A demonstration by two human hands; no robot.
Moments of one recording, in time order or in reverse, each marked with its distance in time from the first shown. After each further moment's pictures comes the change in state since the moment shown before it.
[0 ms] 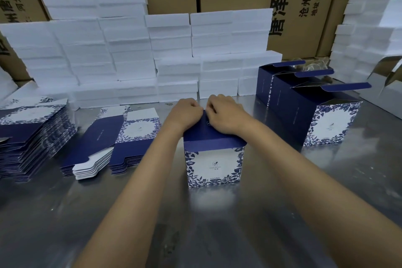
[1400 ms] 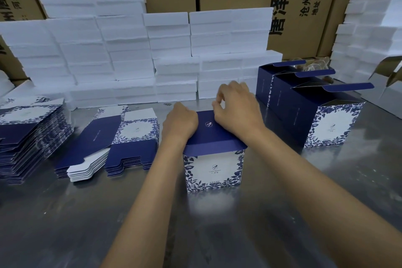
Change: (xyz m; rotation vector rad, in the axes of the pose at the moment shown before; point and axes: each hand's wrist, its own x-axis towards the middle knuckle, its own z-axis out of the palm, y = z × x) left_hand 0.009 -0.018 0.018 0.111 0.212 -0.126; right_hand -0.013 0.005 -0.010 -0.065 0.380 -0.005
